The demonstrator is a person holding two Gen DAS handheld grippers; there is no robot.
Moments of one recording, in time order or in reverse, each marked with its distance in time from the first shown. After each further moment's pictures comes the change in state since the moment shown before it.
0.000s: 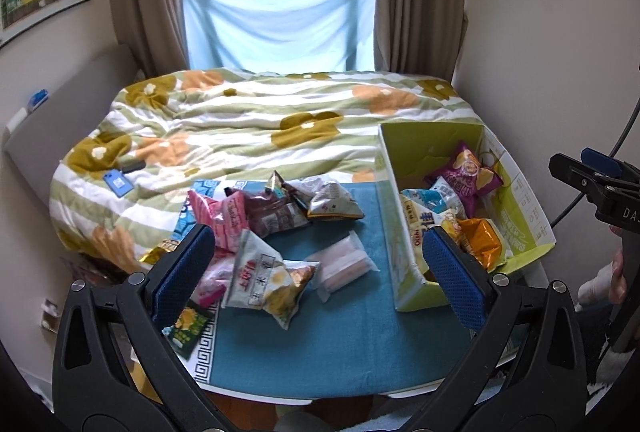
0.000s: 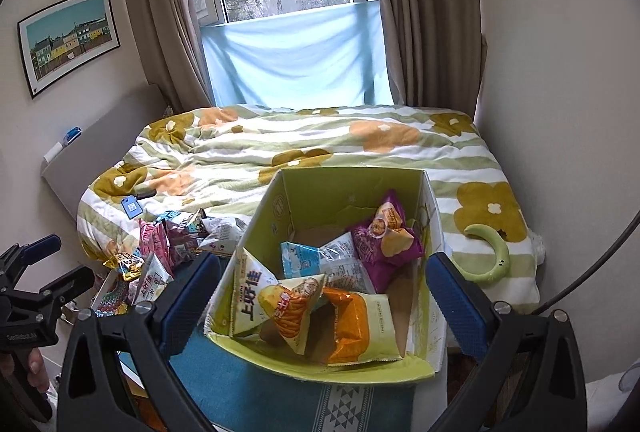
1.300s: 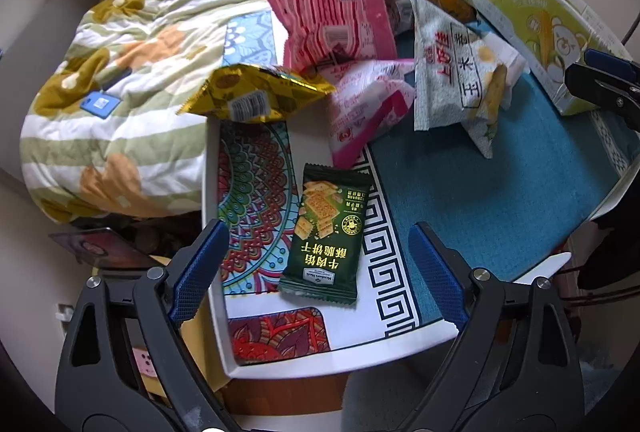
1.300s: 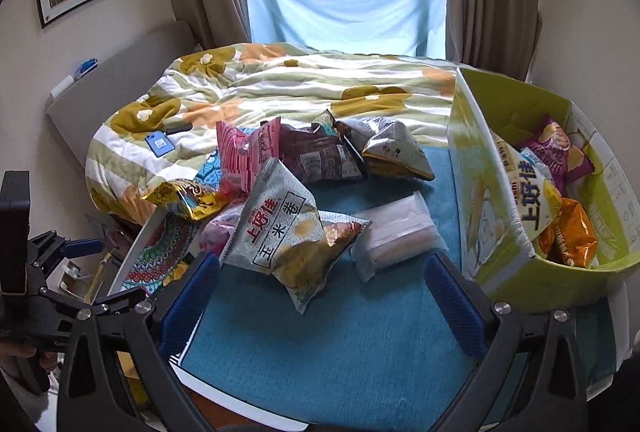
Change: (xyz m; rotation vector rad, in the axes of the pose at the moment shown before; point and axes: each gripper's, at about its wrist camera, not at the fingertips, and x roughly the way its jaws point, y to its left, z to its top) left arm 0.151 0.209 -0.171 0.176 0.376 -0.085; right arm 0.132 0.235 -0.122 -0.077 0.187 0.029
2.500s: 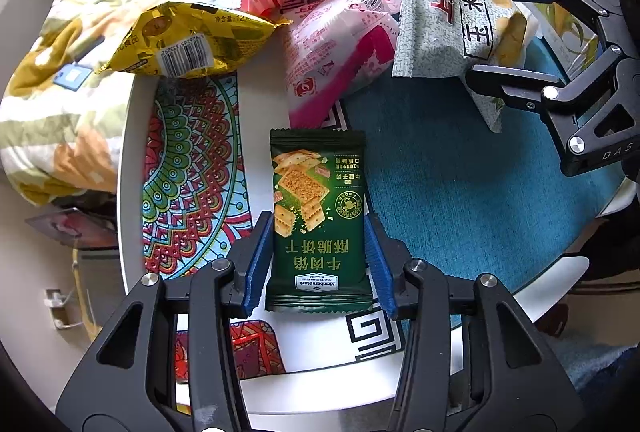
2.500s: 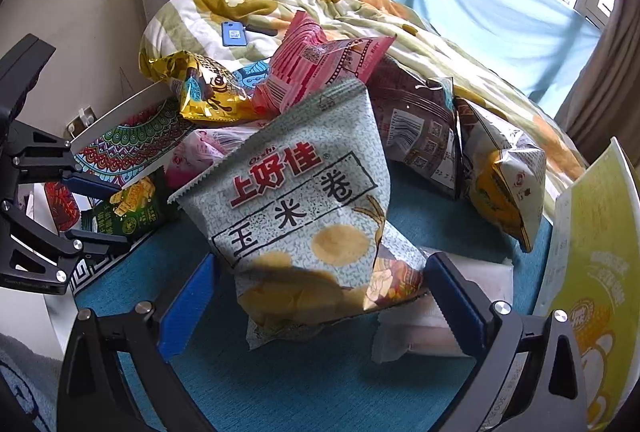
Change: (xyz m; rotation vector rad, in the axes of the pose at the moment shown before) left arm 0.046 -0.018 0.007 -0.015 0.135 -0.047; right arm 0.107 0.021 0.001 -0.537 0.103 0.164
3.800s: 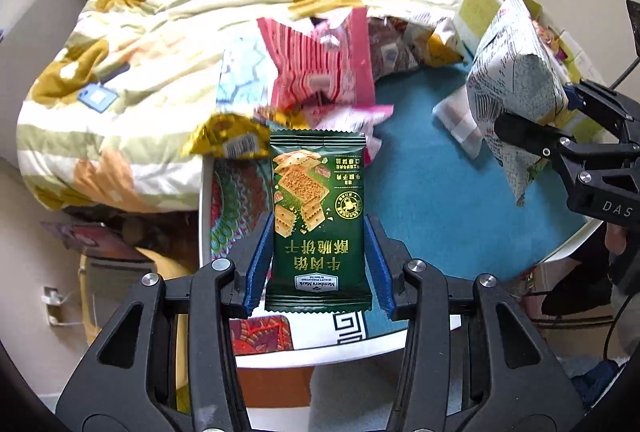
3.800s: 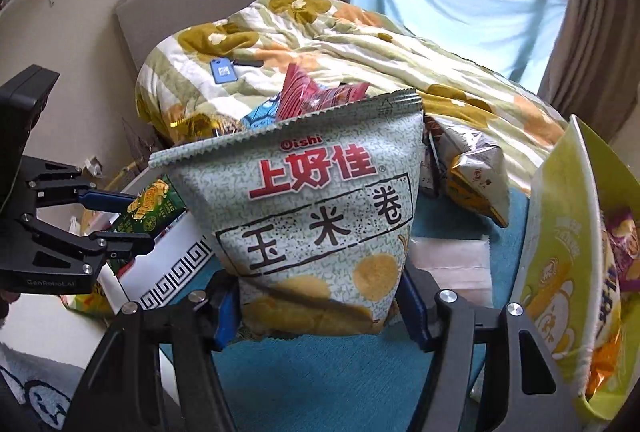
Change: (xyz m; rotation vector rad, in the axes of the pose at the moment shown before) left arm -0.102 0.010 0.027 -0.051 -0.166 -0.009; right arm -0.083 -0.002 0.006 0.260 -0.073 -0.006
